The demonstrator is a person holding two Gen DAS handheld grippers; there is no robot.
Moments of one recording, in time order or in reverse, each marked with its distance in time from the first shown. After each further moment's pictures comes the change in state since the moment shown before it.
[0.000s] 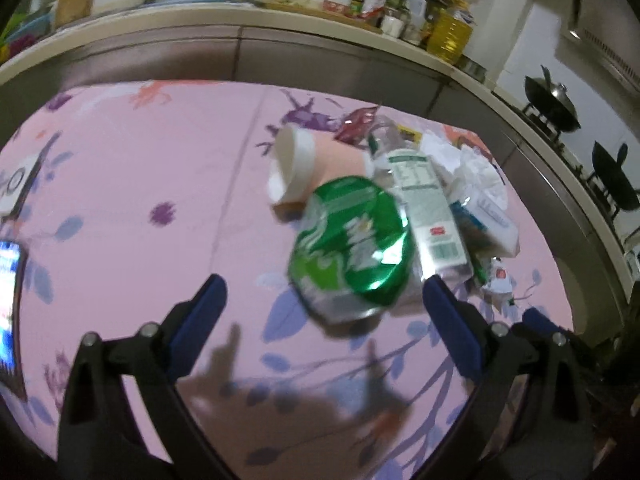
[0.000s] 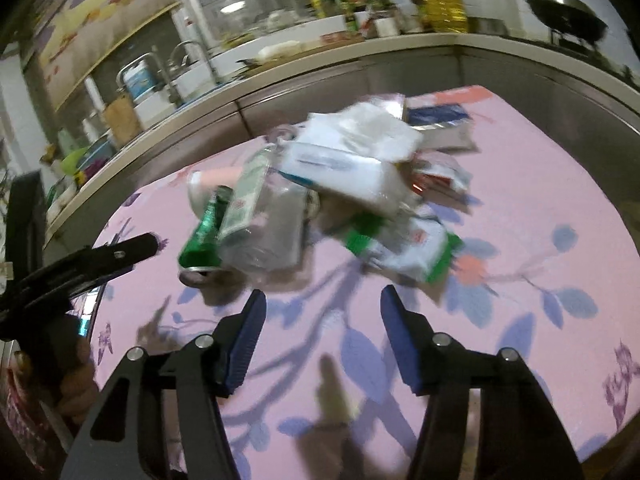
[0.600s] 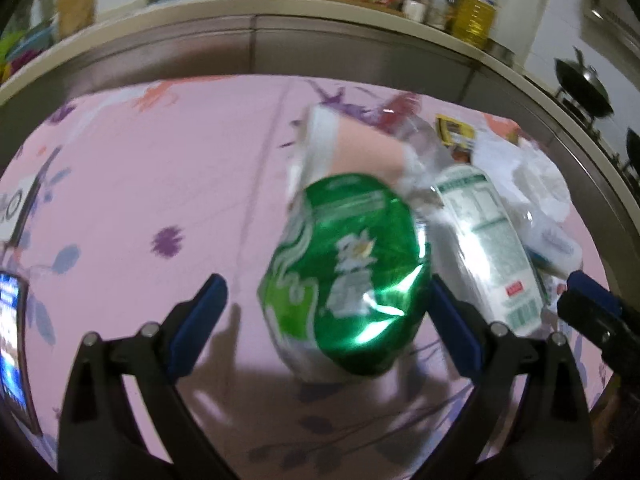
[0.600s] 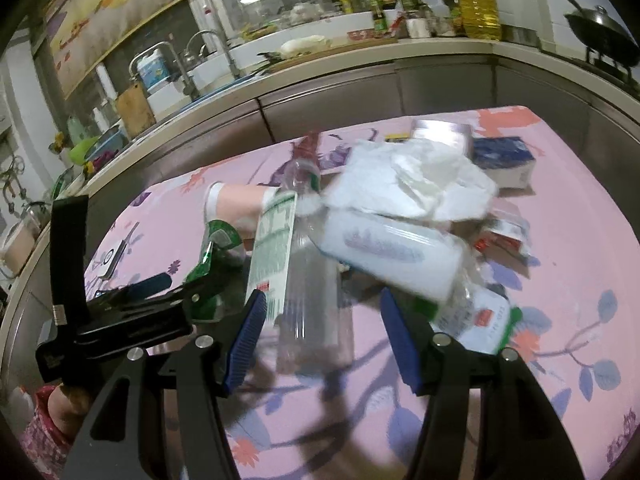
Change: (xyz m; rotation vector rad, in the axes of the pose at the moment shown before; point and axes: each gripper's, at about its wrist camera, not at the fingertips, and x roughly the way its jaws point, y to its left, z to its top) left arm 0.043 0.024 0.010 -0.013 0.039 0.116; right arm 0.039 0.033 0.045 -0.062 0.030 0.039
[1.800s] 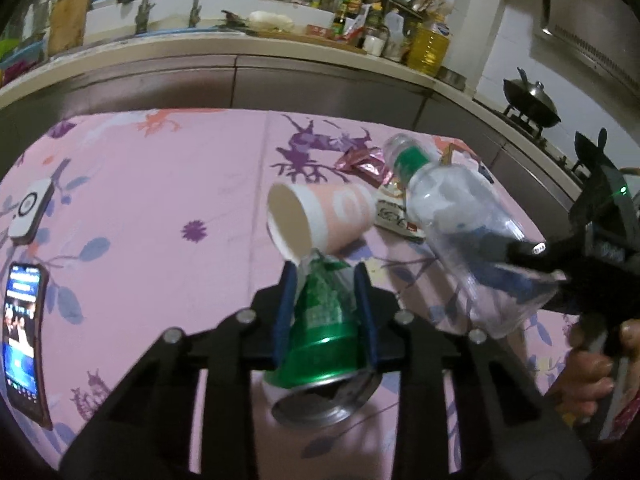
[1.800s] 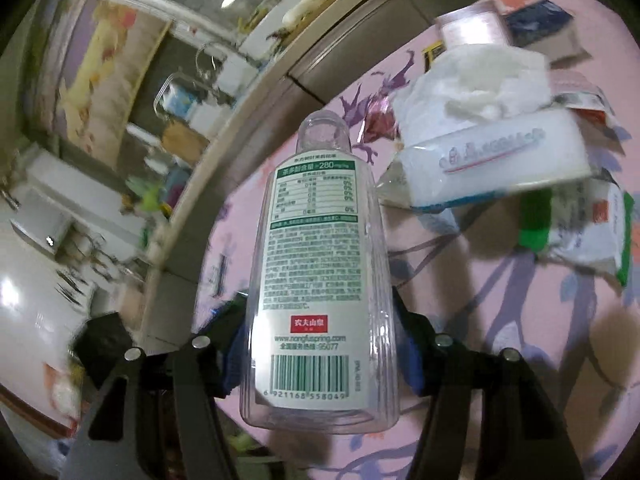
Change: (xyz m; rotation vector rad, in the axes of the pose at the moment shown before) left arm -0.071 0.014 -0.030 0.077 -0.130 -0.144; right arm -0.008 -0.024 -0.012 0.392 0.158 0.428
